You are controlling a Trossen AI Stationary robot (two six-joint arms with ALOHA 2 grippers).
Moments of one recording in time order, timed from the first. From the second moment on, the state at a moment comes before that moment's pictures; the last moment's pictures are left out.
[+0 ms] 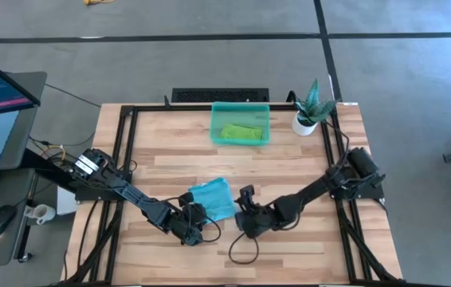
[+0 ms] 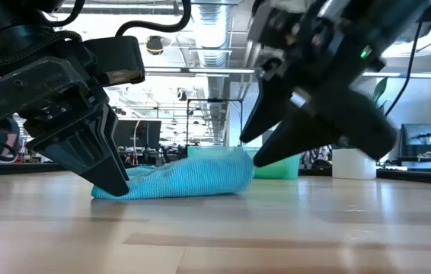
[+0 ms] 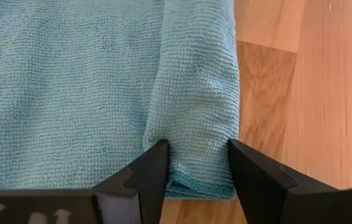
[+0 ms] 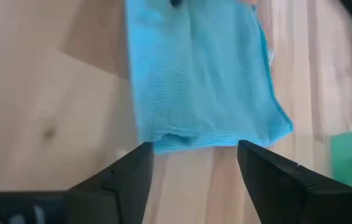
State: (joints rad) left arm -0.55 1.83 0.89 -0.22 -0.45 -0.74; right arm 0.47 1.91 1.10 -0.21 0.58 -0.14
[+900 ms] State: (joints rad) left arm -0.55 1.83 0.89 -0.22 -0.45 -0.75; right arm 0.44 2.00 1.11 -0.05 0.44 -0.20
